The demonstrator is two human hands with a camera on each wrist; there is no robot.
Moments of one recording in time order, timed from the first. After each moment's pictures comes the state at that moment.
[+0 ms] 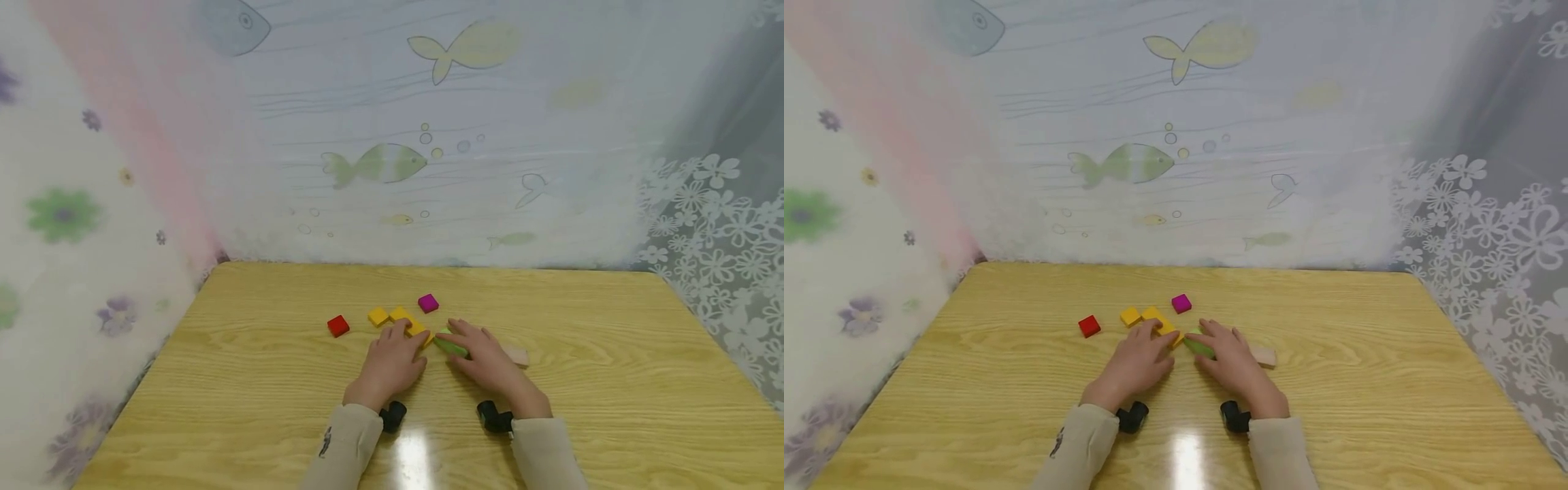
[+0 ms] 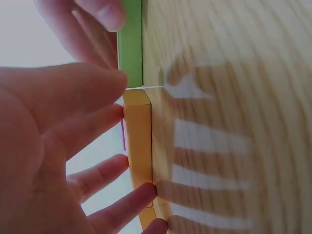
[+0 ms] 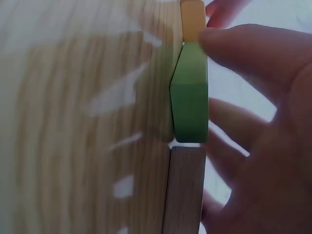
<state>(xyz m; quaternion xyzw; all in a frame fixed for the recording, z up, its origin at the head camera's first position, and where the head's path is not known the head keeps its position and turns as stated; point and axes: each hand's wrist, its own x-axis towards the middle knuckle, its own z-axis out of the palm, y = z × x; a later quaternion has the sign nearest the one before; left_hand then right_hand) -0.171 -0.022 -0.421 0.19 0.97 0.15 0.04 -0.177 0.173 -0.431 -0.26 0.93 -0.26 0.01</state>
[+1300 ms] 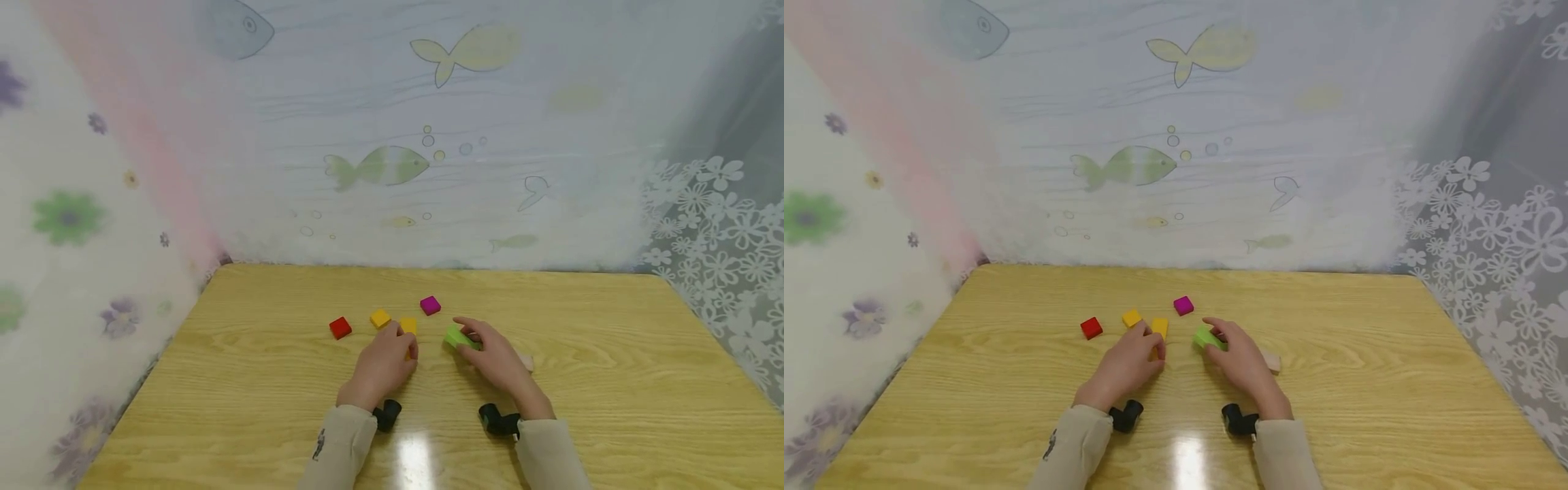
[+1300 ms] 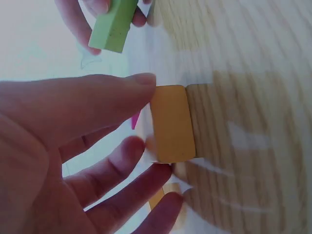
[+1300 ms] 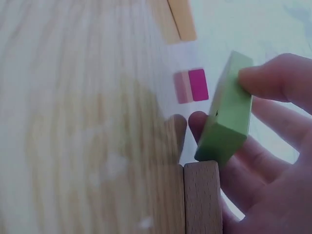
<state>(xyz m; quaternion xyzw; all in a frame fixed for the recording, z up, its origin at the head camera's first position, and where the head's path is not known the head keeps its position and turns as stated) -0.171 -0.035 -0.410 0.18 0.96 0.21 0.03 -0.180 0.177 -0.432 -0.10 0.90 -0.41 0.03</state>
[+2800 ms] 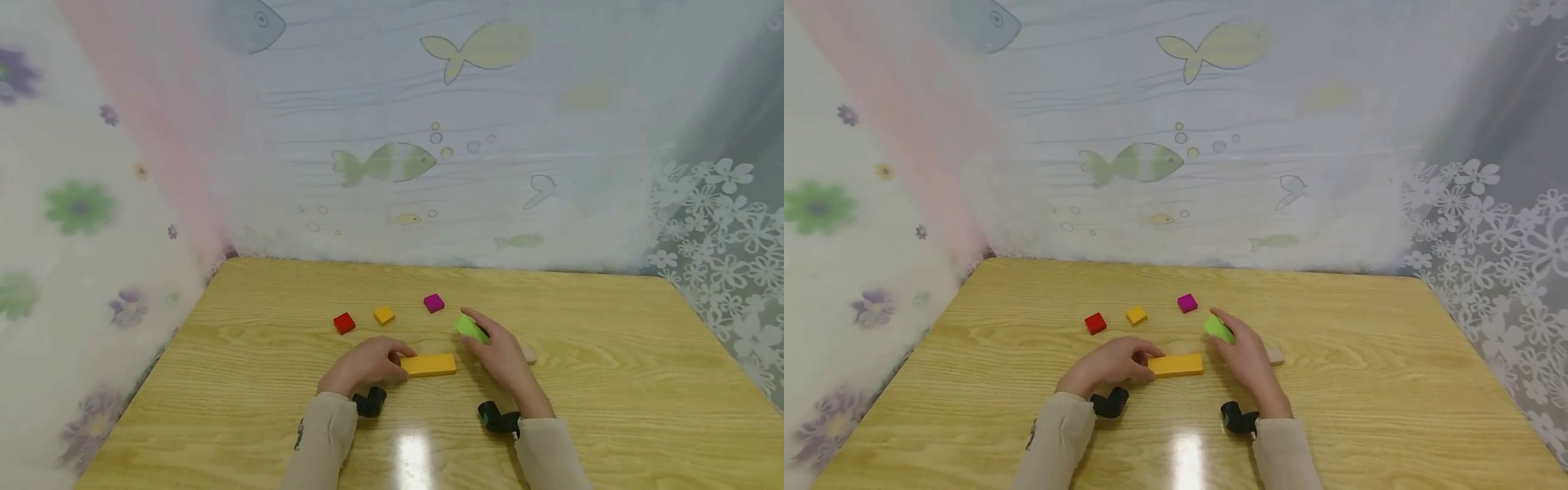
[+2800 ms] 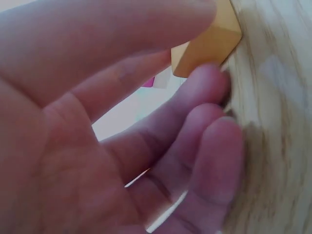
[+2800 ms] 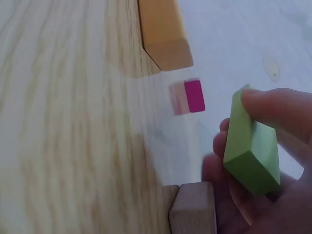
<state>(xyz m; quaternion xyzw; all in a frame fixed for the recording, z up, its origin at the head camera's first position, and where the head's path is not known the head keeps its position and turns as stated) -0.179 -0.073 -0.411 0.18 0.88 0.36 0.24 -0.182 0.177 -0.431 -0.07 0.90 -0.43 0.01</state>
